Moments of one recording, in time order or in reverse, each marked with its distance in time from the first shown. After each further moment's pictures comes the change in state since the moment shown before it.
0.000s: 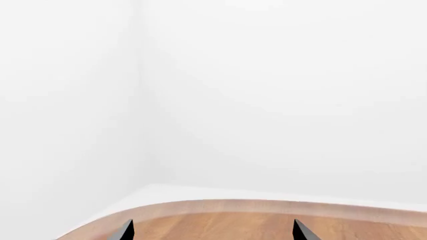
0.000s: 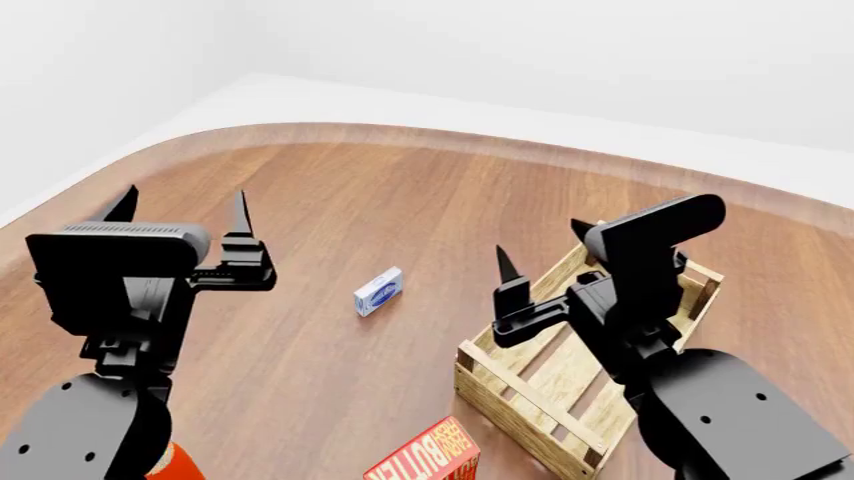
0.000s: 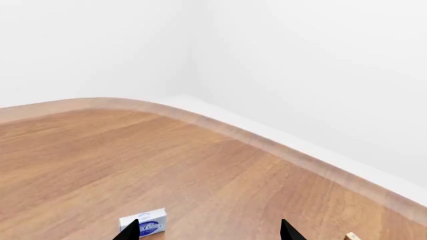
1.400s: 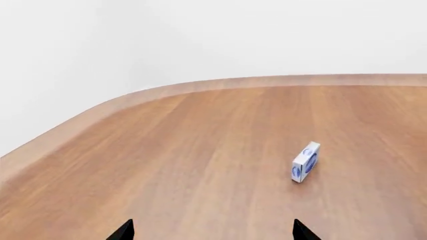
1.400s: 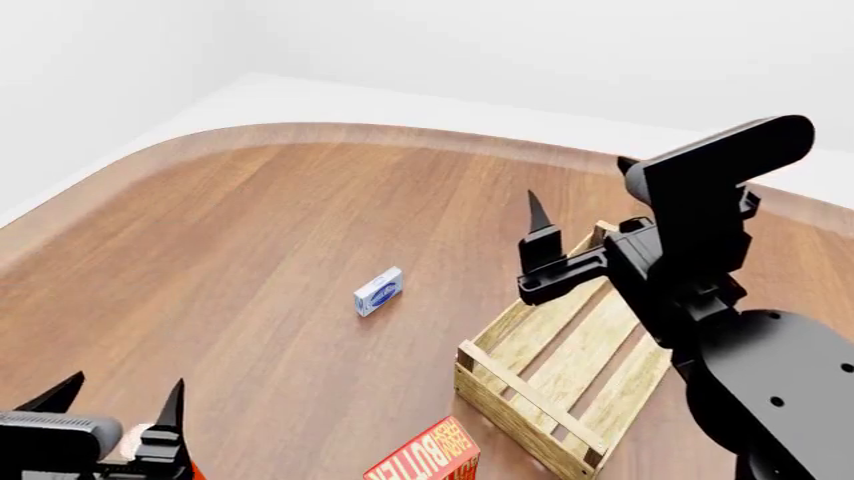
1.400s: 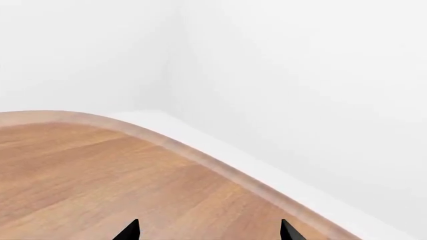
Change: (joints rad) left arm 0.630 -0.138 -0.365 0.097 -0.169 0.031 0.233; right arm 0.223 0.039 0.052 -0.200 0.088 0.332 0.101
